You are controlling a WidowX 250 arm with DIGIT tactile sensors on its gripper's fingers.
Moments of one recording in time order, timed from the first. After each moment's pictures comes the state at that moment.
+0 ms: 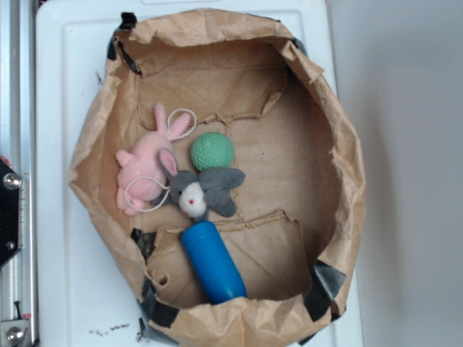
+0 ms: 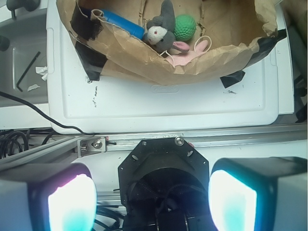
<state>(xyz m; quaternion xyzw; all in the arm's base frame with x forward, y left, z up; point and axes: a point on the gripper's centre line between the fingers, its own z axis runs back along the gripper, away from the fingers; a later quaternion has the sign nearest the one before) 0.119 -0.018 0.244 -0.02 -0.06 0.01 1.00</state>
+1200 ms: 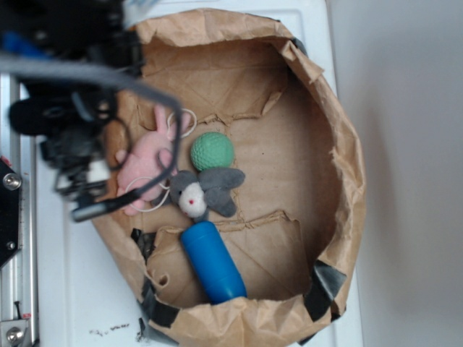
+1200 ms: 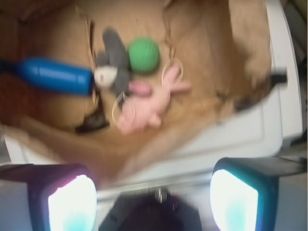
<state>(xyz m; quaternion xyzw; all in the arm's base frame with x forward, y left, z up) 0.209 0.069 0.189 -0.02 -0.04 0.12 0.99</state>
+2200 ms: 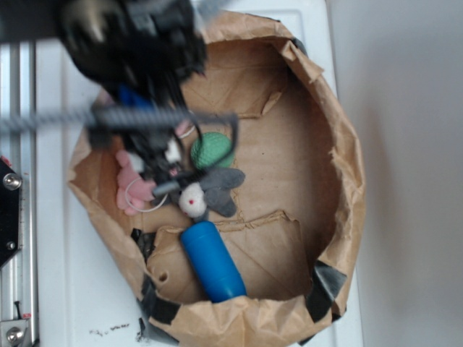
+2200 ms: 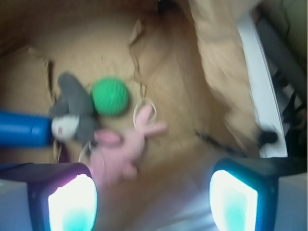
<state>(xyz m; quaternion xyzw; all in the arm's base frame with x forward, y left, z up) 0.246 0.055 0.154 0.06 -0.10 0.11 0.99</state>
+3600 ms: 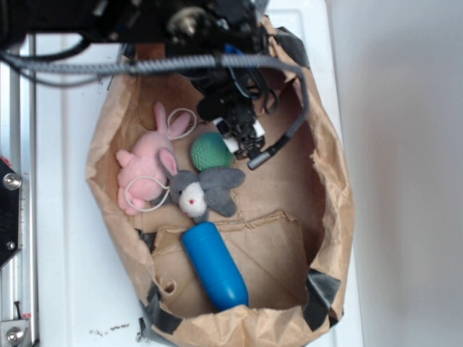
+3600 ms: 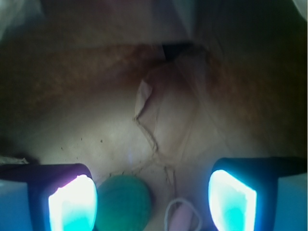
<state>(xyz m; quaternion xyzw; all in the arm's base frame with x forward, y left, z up) 0.284 0.112 0.097 -0.02 -0.19 0.26 0.95</state>
